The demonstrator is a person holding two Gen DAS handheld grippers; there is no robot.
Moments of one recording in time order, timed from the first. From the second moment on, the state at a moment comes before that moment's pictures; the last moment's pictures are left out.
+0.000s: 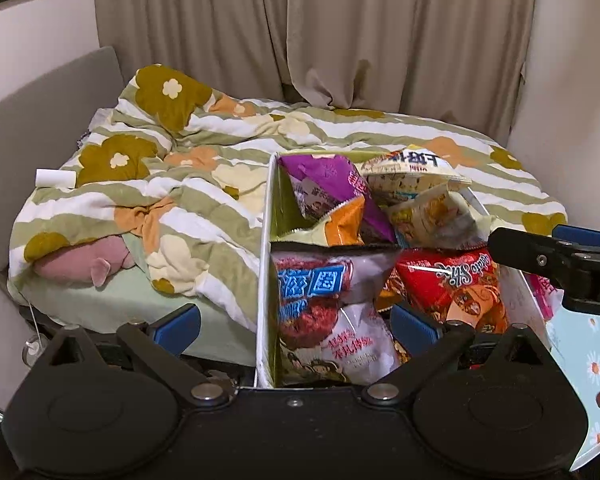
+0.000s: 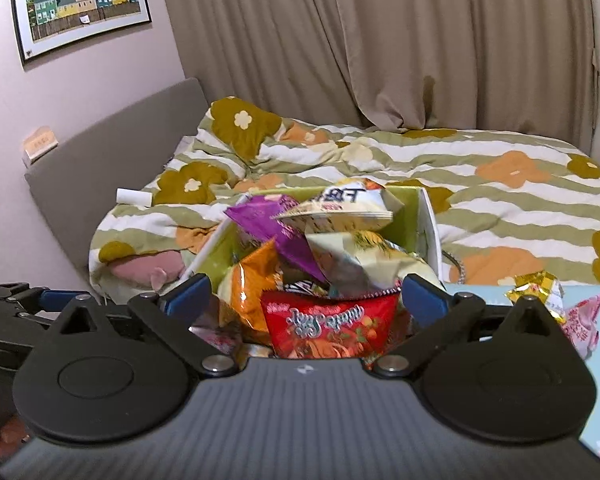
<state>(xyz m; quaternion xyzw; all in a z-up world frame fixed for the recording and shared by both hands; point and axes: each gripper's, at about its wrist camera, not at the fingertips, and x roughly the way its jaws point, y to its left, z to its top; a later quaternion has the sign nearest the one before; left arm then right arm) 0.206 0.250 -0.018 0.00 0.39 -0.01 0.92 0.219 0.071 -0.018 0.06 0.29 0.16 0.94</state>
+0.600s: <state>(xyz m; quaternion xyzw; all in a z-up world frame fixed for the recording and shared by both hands) 0.195 0.194 0.016 0.02 0.35 -0.03 0.93 0.197 0.016 0.000 0.07 0.29 0.10 0.95</state>
